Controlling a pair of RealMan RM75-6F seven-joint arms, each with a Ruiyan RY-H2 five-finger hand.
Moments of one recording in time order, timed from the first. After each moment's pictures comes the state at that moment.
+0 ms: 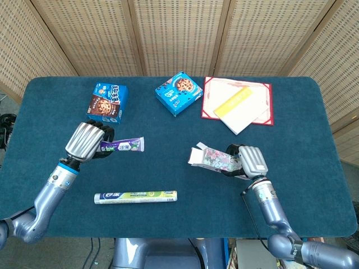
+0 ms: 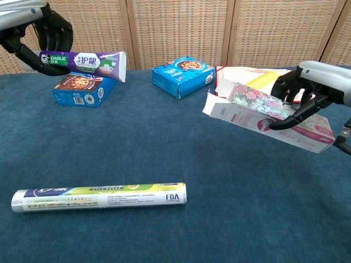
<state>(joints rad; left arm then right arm) -0.66 -1.24 -0.19 -1.65 1.34 1.12 0.27 0.56 -1.46 0.25 -1.64 -1.06 1.09 -0.19</state>
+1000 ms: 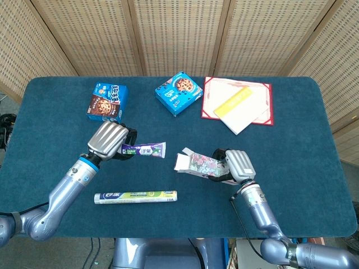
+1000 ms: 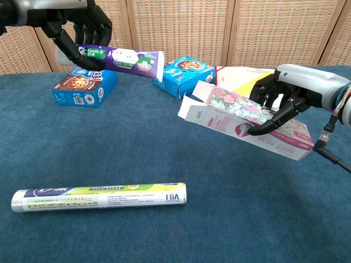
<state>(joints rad) -0.84 -1.16 -0.26 -1.90 0.97 0.94 0.46 0.60 -1.49 0.25 -1.74 -0.99 1.09 -0.25</state>
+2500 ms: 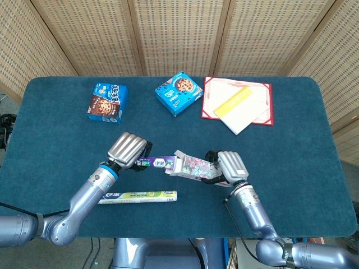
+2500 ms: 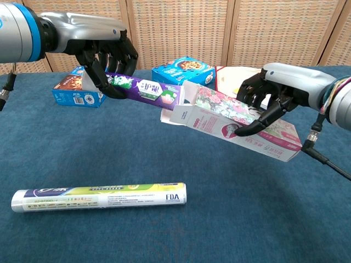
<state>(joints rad) -1.02 -1.24 -0.18 -1.97 0.67 1.02 0.66 0.64 -1.49 0.25 -1.80 -0.94 1.11 -0.30</state>
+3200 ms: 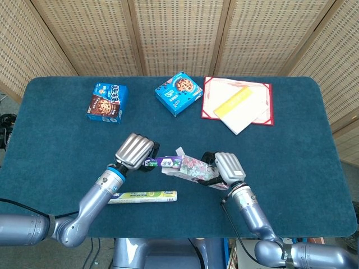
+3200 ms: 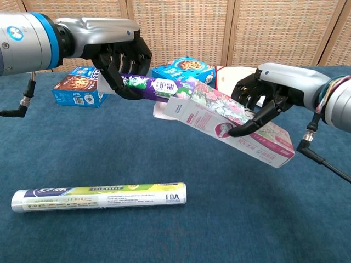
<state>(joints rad) -1.03 -1.33 -0.17 -1.93 0.74 1.09 0.64 0.65 -1.49 0.25 -1.83 -0.92 1.09 -0.28</state>
